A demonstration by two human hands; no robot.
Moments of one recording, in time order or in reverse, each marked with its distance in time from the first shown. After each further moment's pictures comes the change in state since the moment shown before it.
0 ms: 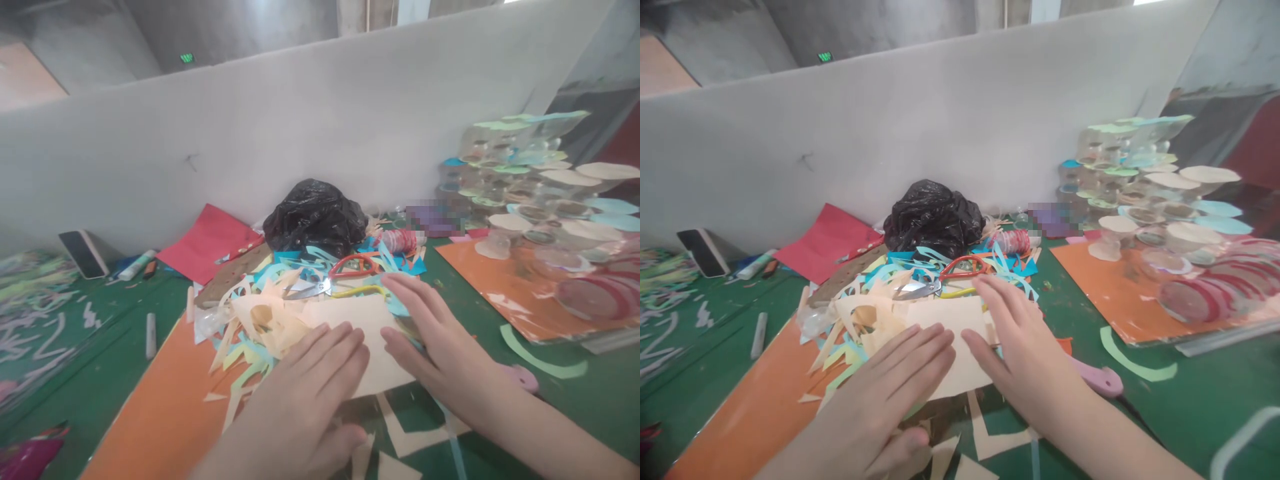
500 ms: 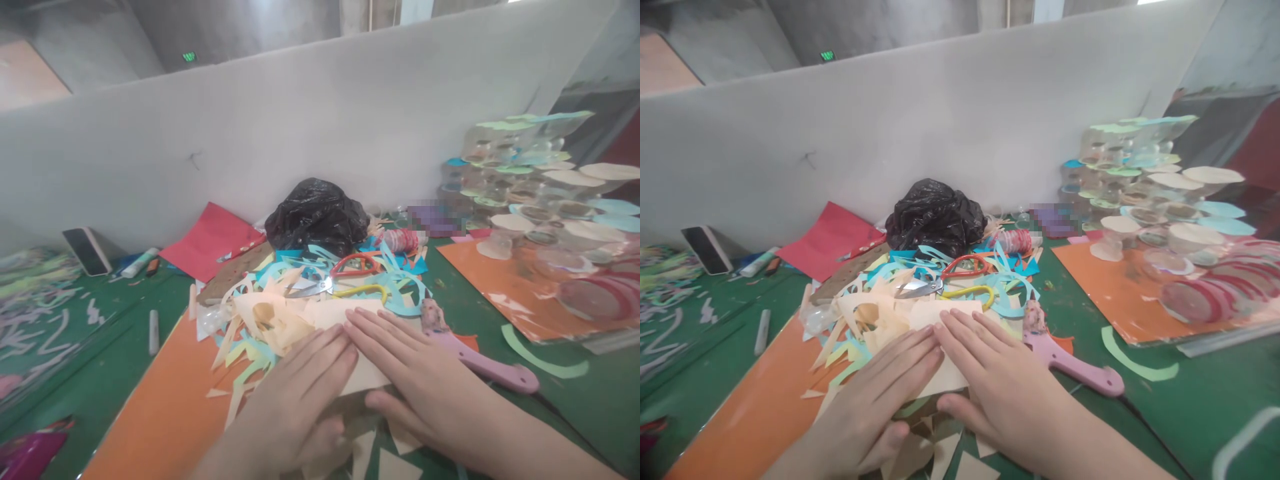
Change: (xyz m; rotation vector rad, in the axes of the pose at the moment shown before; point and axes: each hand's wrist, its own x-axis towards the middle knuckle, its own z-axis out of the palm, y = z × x) left_hand -0.018 -0.006 0.016 -0.072 0.133 -0.004; right_hand -0.013 -0.009 0.006 -0.212 -0.266 -0.450
